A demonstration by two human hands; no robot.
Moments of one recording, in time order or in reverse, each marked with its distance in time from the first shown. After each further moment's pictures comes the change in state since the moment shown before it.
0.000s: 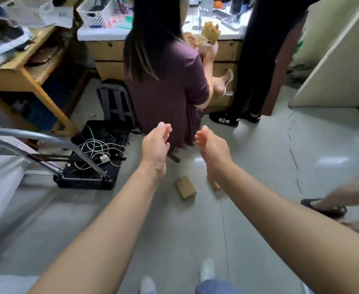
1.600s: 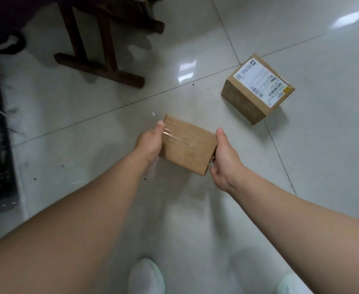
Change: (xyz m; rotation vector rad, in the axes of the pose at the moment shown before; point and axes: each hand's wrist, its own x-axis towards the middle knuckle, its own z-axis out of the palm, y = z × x) left_hand 0.473 -0.628 -0.083 0.892 -0.221 -0.410; right_hand 0.480 0.568 -0.001 0.364 0.297 0.634
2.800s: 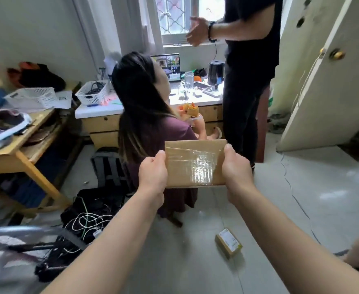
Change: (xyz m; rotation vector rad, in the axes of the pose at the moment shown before) left_hand -0.645 0.396 -0.313 -0.624 0.343 0.459; right_hand -0.769 -0.281 0.015 -0.270 -0.029 -0.958
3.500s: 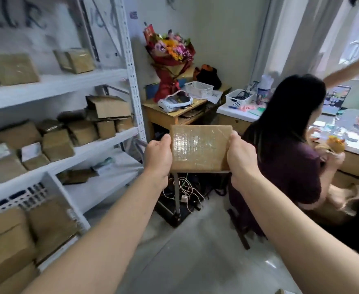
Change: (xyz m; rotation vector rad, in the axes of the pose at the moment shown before) left_hand -0.185 0.021 -0.204 -0.174 0.763 0.170; right_hand -0.202 -0.056 0.080 -0.035 -0.787 -0.188
